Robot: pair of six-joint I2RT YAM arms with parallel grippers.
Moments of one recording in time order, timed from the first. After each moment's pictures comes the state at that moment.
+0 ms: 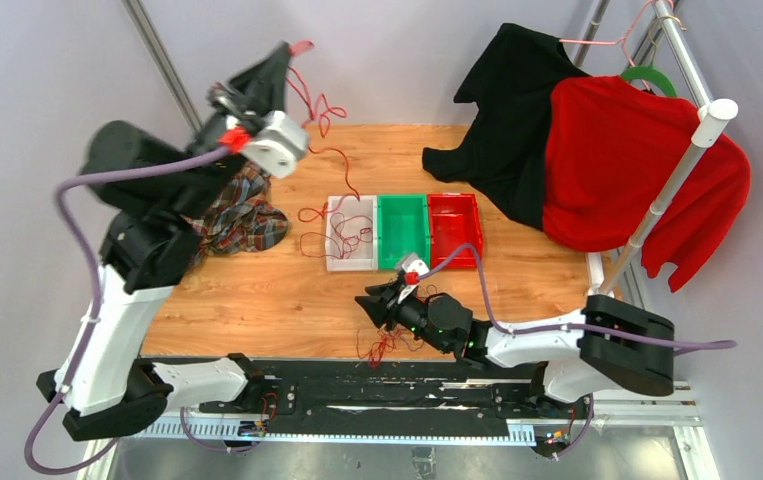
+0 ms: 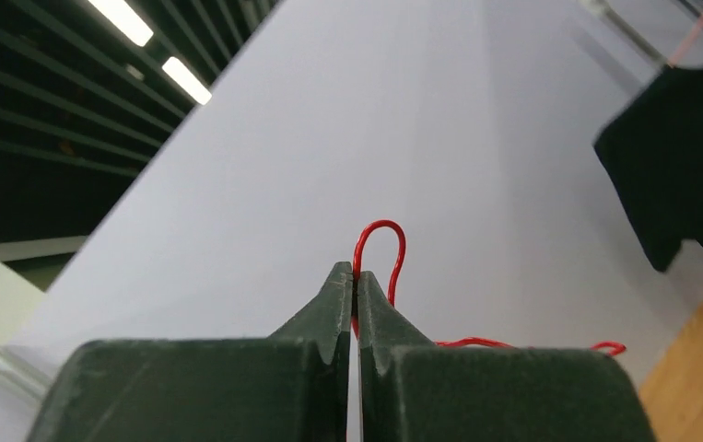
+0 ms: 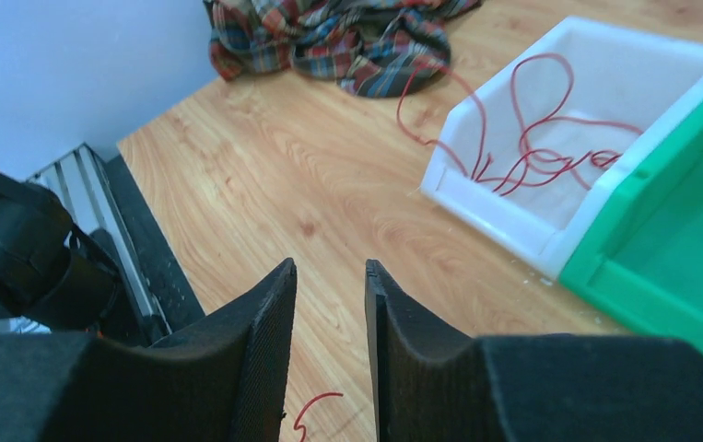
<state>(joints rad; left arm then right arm) -0.71 1.16 1.91 -0.23 0.06 1.02 1.25 1.41 0.44 0.95 0.30 0.26</state>
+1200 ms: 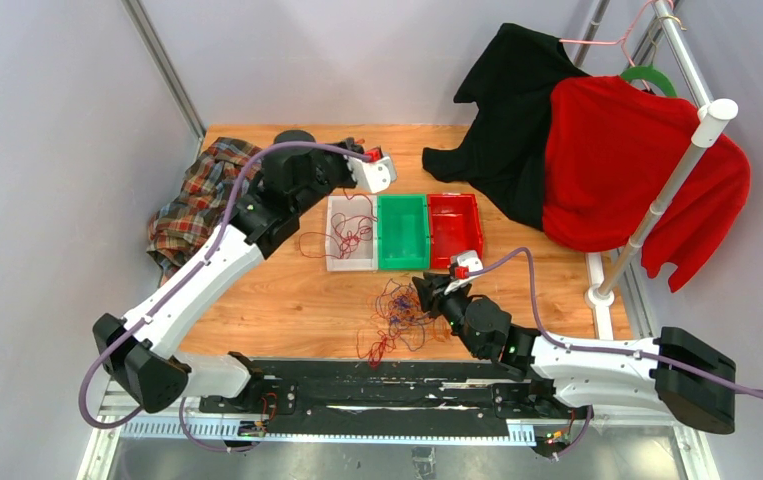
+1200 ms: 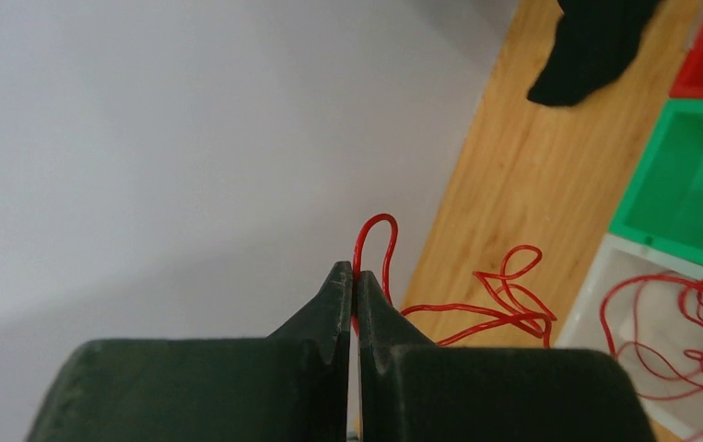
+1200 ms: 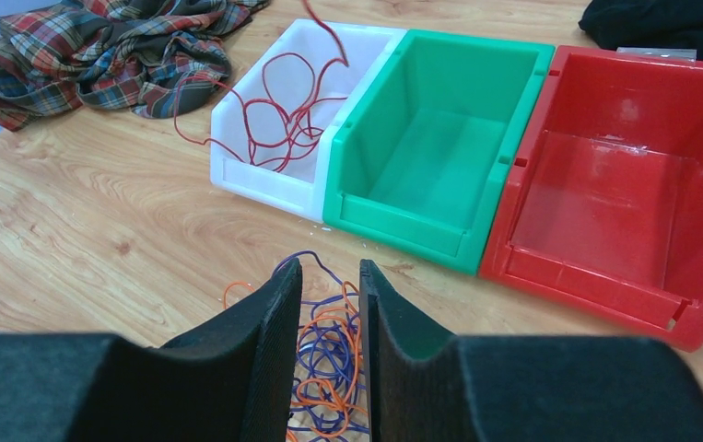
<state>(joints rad) -0.62 1.29 1.37 -0.21 -0.01 1.05 1.18 1.00 0.28 0.65 0.64 0.24</state>
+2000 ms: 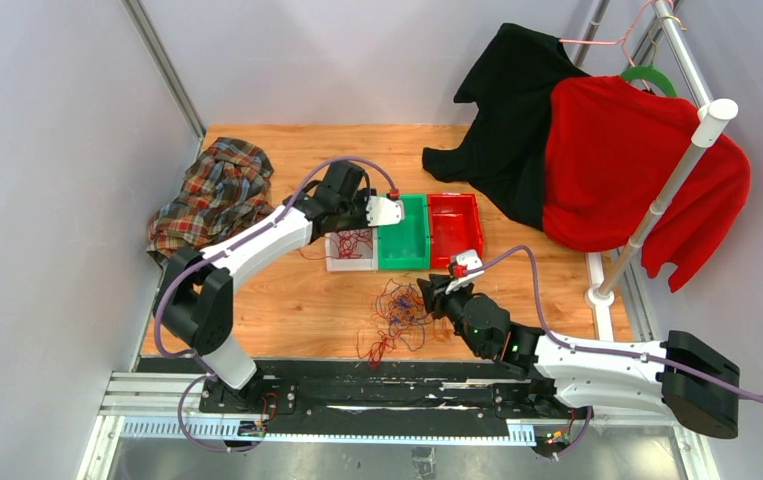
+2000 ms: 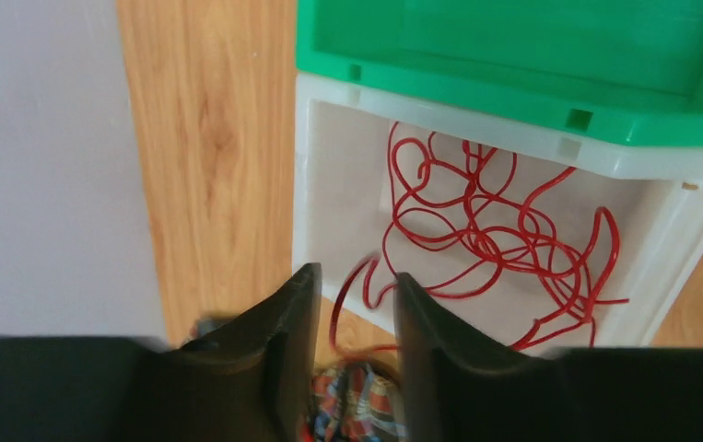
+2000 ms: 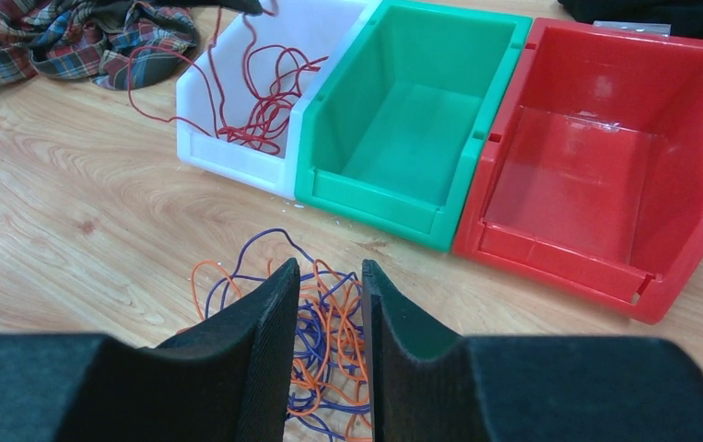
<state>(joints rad) -0.58 1.60 1.18 -0.35 -0.05 1.02 1.16 0.97 0.29 0.53 0.64 0.25</state>
